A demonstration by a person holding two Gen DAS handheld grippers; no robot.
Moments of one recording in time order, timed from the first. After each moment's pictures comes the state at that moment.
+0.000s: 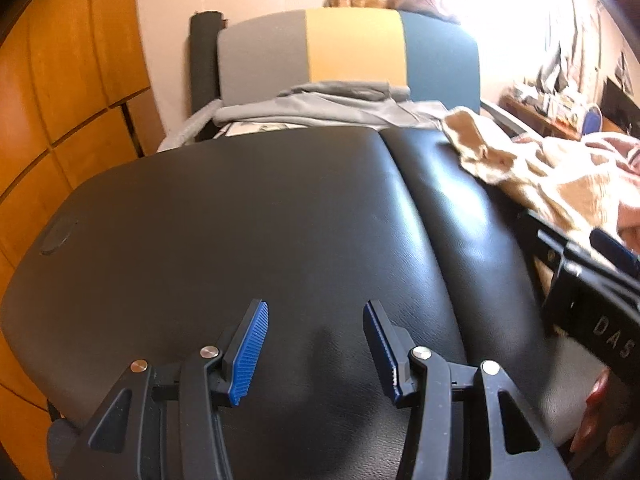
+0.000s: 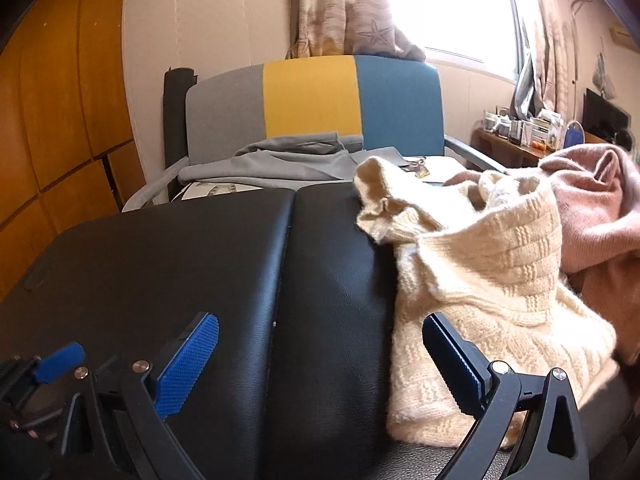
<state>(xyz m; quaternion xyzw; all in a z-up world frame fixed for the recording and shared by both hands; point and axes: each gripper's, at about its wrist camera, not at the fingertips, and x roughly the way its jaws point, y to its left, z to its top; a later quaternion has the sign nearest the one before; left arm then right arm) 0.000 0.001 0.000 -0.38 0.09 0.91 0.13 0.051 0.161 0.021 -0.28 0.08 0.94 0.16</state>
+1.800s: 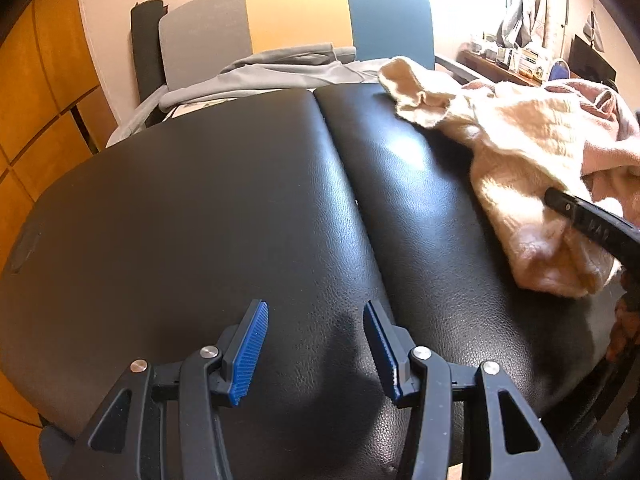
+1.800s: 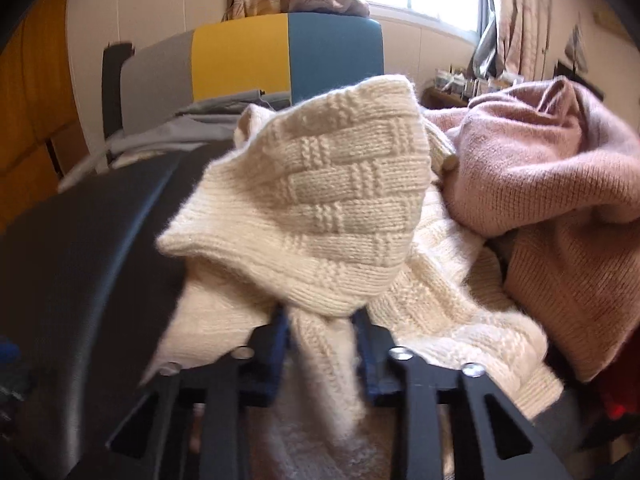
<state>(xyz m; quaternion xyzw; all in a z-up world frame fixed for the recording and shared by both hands) 0.021 0.052 -0.019 -0.43 0.11 0.87 0.19 0.074 0.293 -0.013 -0.35 0.11 0.91 0.21</state>
